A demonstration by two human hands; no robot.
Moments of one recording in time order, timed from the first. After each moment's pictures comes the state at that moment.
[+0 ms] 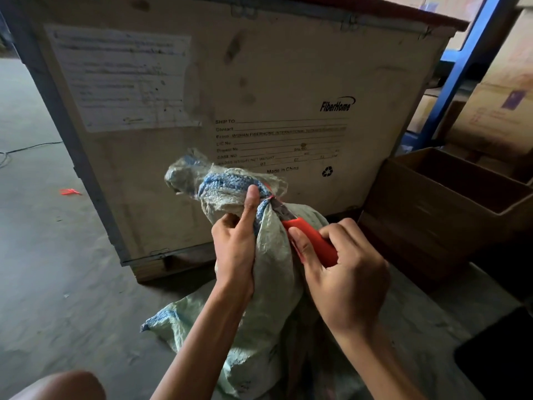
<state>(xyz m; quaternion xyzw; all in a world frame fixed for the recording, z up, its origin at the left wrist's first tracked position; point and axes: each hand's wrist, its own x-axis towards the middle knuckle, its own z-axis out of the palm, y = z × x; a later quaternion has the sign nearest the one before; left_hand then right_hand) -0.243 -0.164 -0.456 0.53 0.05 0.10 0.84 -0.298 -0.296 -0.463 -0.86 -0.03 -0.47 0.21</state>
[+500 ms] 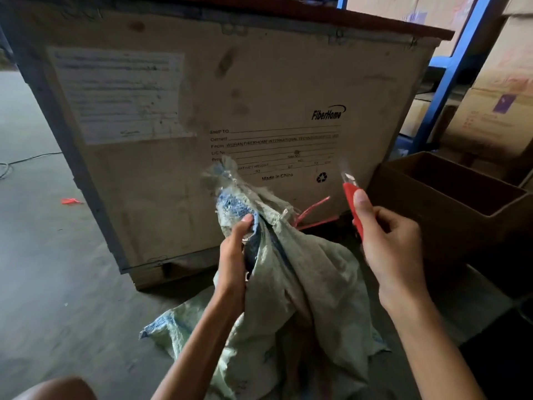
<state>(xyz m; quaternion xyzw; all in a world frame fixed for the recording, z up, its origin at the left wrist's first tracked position) -0.248 -0.168 -0.476 0.53 0.07 -0.05 0.84 -0.285 -0.352 -0.419 -0.77 0.12 -0.30 0.55</state>
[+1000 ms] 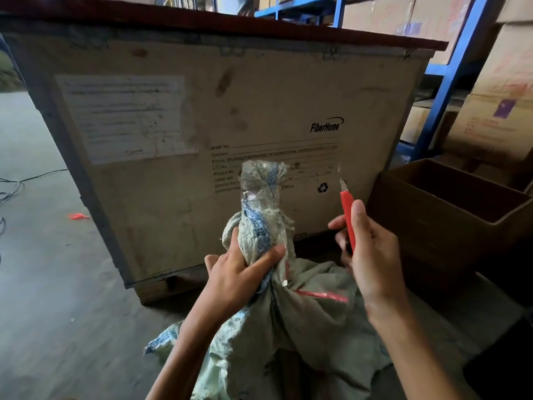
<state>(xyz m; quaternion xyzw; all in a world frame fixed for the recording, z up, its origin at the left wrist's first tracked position) -0.266 -0.146 -0.445 0.86 -0.05 0.02 0.51 -0.284 -0.338 -0.420 -0.70 0.04 -0.24 0.67</state>
